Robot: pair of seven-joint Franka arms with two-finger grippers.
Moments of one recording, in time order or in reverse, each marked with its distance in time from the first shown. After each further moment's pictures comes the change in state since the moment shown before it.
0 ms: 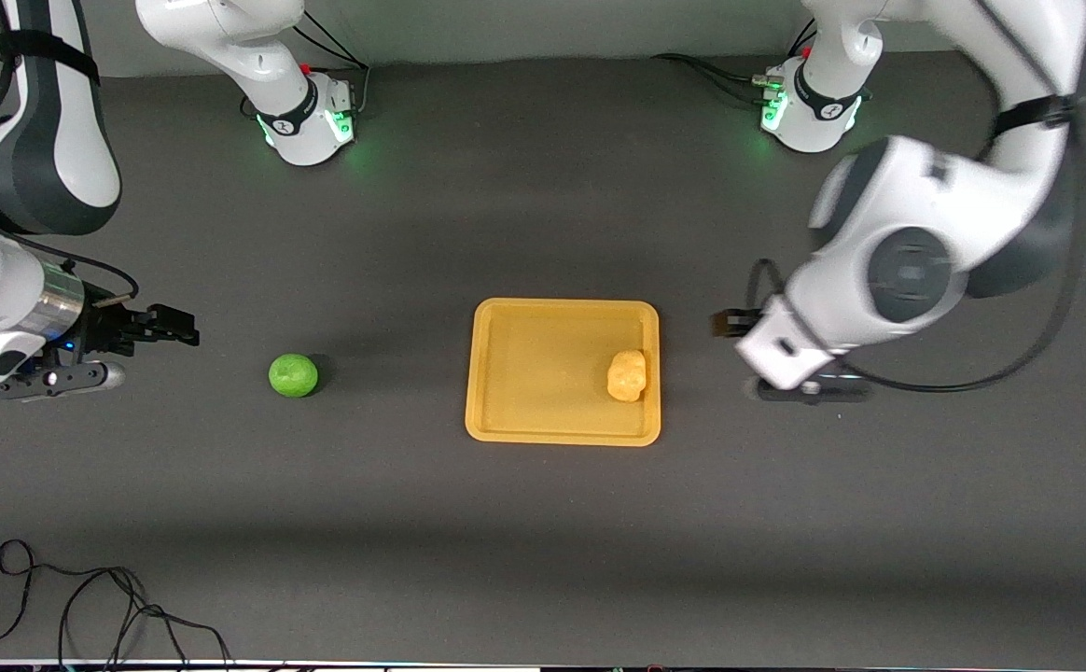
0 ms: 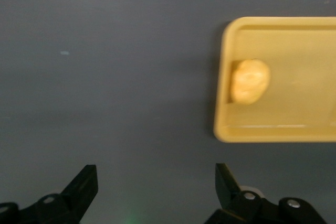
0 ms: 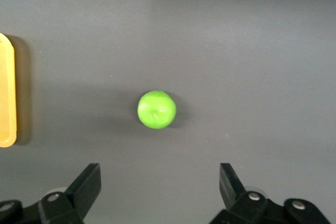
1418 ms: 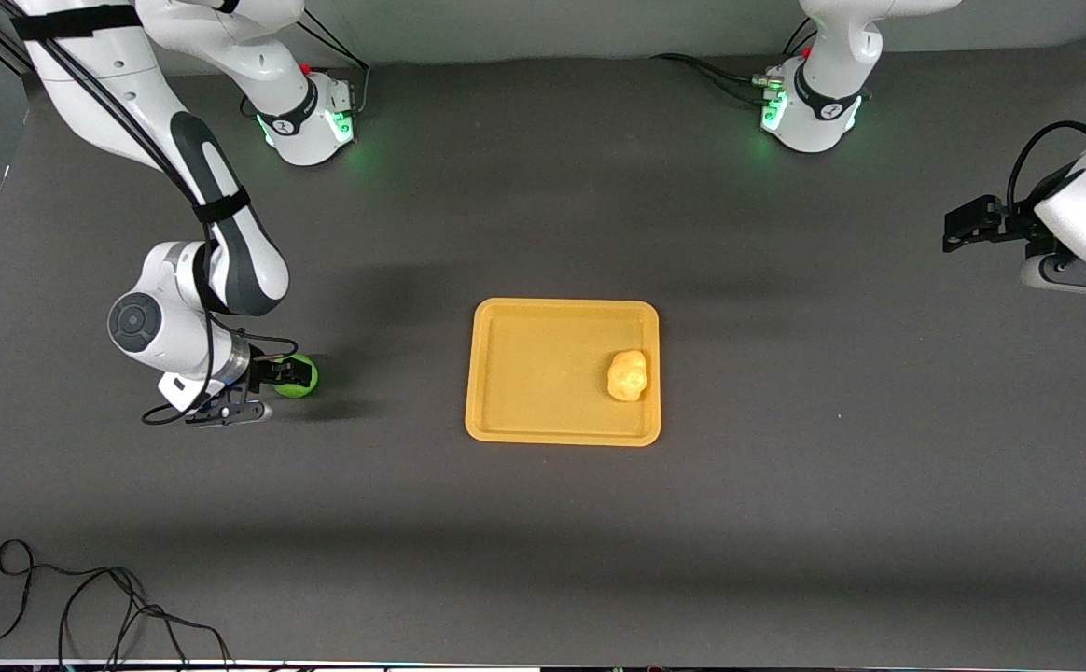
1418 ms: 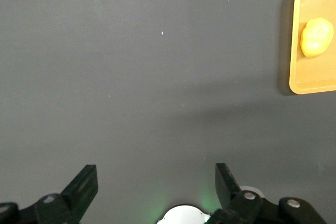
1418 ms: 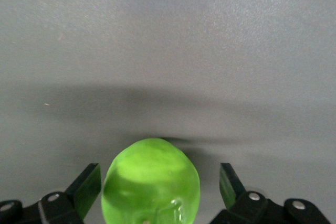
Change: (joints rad) left arm 0.071 -0.377 0.238 -0.241 -0.001 -0.048 0.403; right arm 0.068 0.262 0.011 -0.354 0.091 0.664 -0.001
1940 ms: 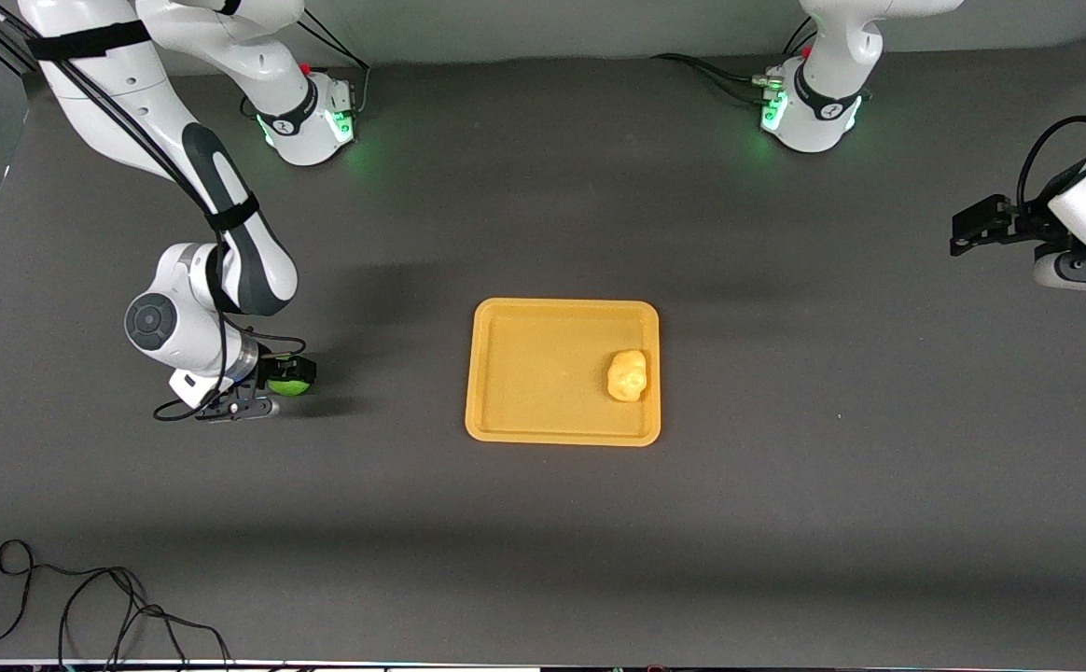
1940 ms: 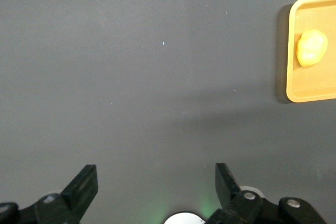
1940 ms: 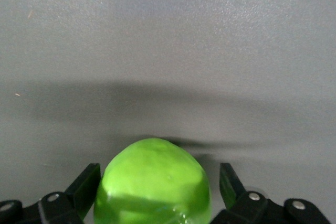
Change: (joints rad) left arm -0.015 0.006 0.019 0.027 -0.003 0.008 -0.007; right arm 0.000 0.023 0.000 -0.036 0.000 0.046 0.000
